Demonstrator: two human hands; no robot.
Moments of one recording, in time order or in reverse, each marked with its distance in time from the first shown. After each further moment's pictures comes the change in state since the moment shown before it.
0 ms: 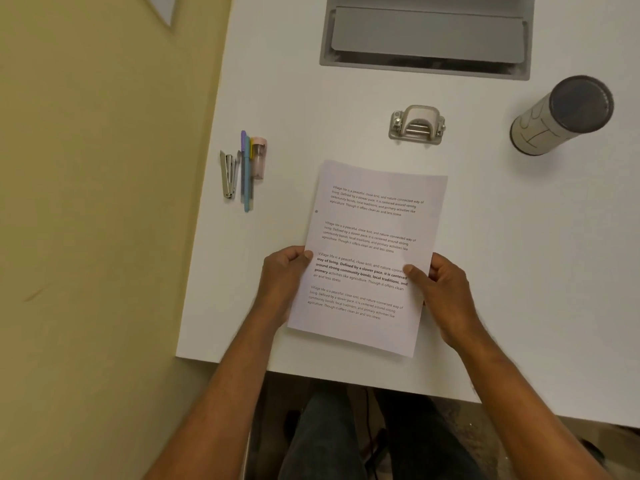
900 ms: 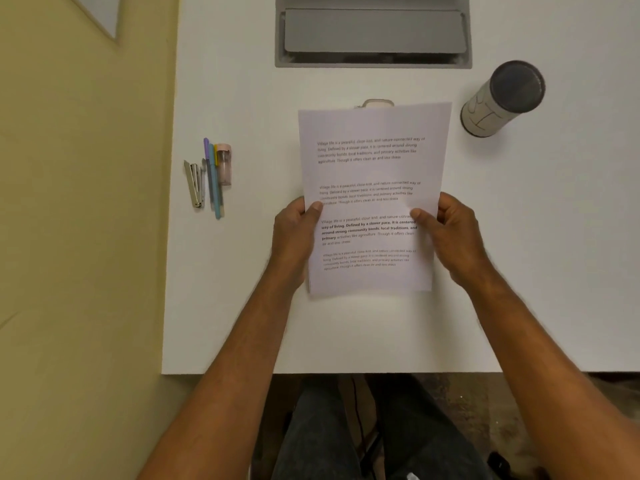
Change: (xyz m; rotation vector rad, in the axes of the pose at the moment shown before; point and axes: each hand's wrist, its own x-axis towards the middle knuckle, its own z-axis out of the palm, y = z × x) left_hand 0.002 0.069 0.064 -0.069 -0.114 0.184; right_hand 0.025 -0.056 -0.044 -0.070 0.106 -0.237
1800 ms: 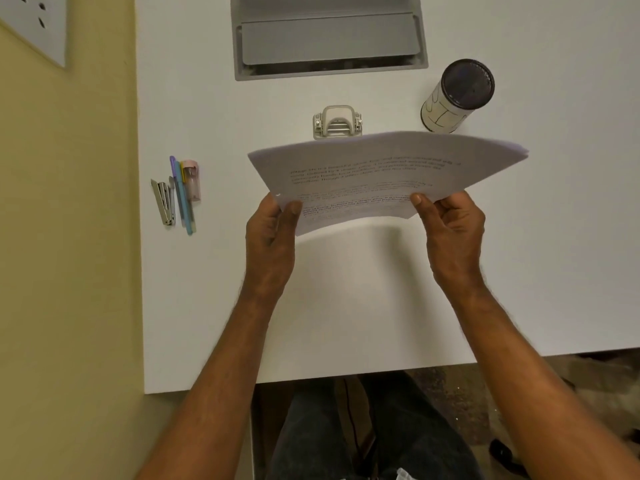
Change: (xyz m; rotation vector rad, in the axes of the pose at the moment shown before) left_hand -0.029 0.024 0.022 0.117 -0.038 0.514; right_hand -0.028 -0.028 -0.019 0.253 0.236 -0.299
